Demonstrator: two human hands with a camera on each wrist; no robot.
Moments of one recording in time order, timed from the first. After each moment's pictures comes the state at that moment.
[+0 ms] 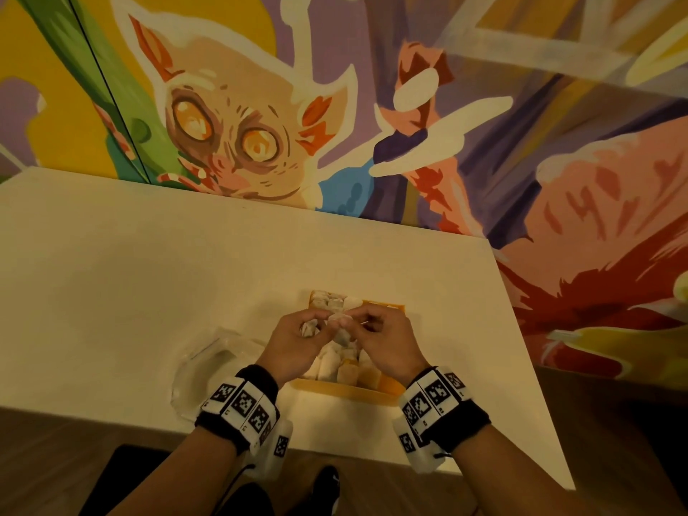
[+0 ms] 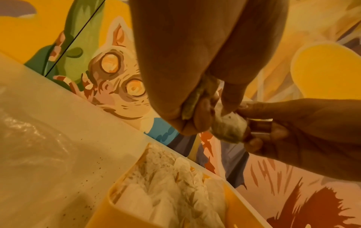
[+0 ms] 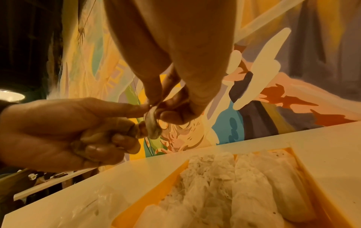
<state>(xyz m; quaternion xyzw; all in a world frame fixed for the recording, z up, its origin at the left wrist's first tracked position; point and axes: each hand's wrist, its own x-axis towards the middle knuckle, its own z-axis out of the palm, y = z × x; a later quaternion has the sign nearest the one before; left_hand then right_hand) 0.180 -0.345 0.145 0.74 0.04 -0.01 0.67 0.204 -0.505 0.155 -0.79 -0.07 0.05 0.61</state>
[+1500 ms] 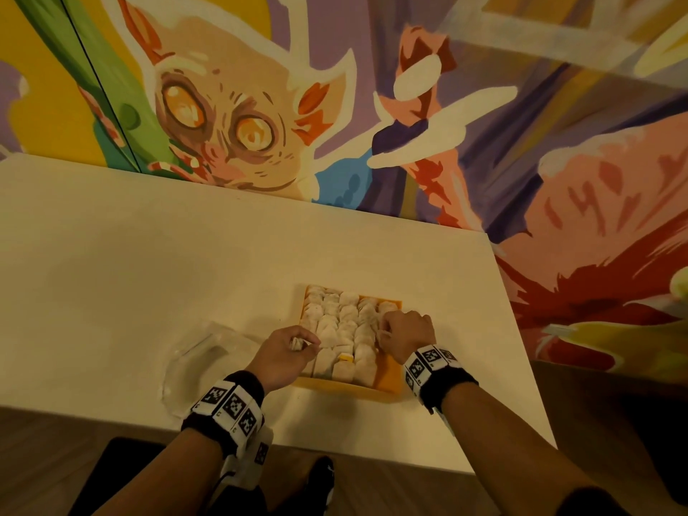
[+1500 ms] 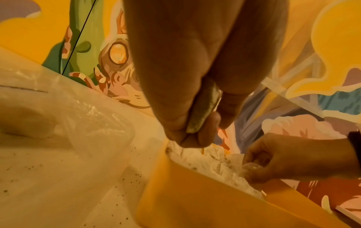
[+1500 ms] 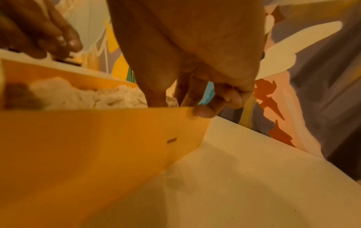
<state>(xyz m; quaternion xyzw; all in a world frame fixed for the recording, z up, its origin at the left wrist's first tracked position) 0.182 -0.329 0.104 0.79 0.12 -0.14 0.59 0.255 -0.557 0.103 -0.99 -0.07 0.12 0.01</state>
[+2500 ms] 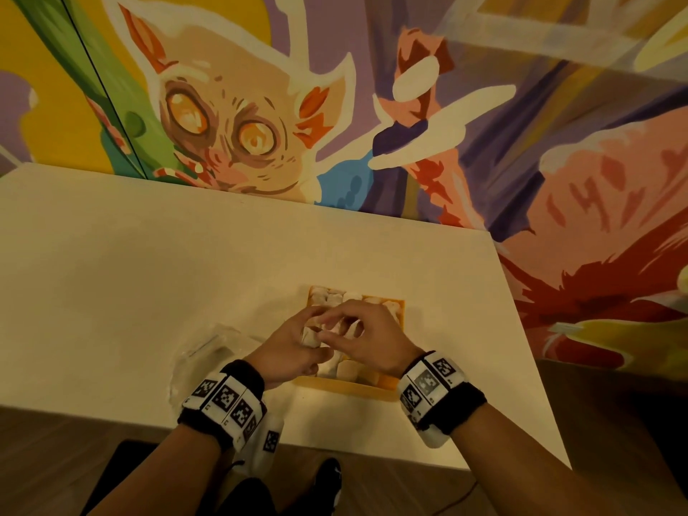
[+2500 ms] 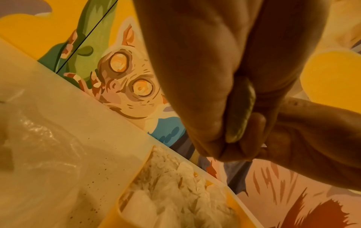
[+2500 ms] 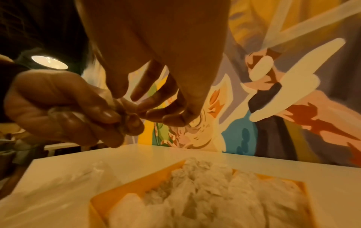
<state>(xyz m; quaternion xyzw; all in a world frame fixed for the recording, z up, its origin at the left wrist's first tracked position) 0.176 -0.331 0.150 0.66 0.02 -0.21 0.72 0.207 -0.499 0.168 -0.84 -0.23 0.10 0.47</state>
